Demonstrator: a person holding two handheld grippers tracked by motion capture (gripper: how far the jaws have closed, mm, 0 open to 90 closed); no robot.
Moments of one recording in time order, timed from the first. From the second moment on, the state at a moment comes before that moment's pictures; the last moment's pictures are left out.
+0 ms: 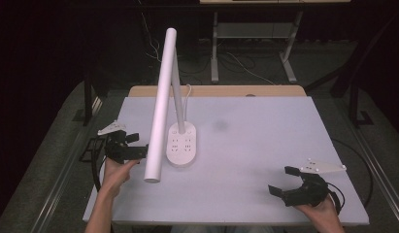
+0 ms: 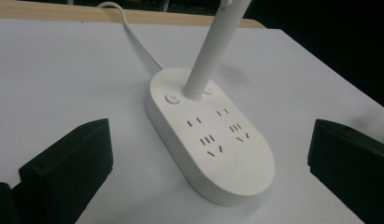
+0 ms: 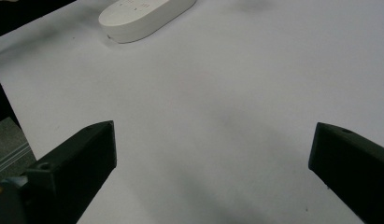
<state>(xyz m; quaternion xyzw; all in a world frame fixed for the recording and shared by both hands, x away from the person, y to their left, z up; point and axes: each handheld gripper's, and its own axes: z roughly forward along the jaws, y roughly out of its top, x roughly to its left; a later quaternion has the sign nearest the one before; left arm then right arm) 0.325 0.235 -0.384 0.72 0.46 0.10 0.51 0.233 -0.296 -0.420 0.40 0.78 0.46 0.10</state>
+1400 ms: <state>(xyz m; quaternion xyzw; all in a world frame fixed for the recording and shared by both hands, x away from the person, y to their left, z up) 0.252 0.196 -0.419 0.78 0.40 0.06 0.49 0.232 -0.295 -0.419 0.40 0.78 0.46 0.10</state>
